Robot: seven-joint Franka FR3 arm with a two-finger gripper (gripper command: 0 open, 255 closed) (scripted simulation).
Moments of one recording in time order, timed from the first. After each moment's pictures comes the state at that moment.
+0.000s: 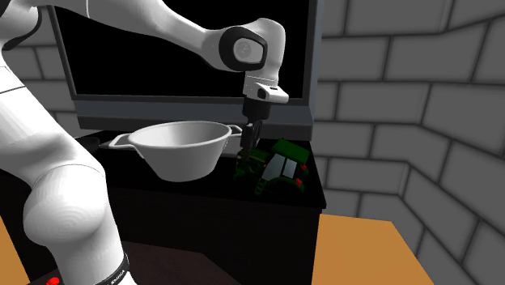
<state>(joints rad) -0.28 -0.37 -0.12 -2.28 0.05 1.77 0.73</state>
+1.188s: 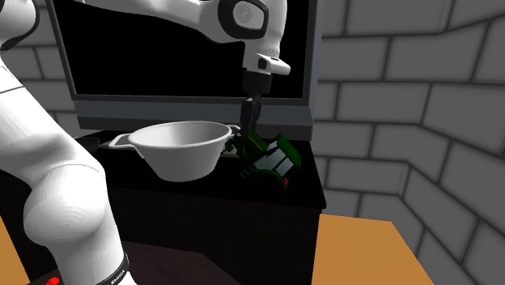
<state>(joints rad) -0.28 -0.38 -0.12 -2.12 0.05 1.60 0.74</state>
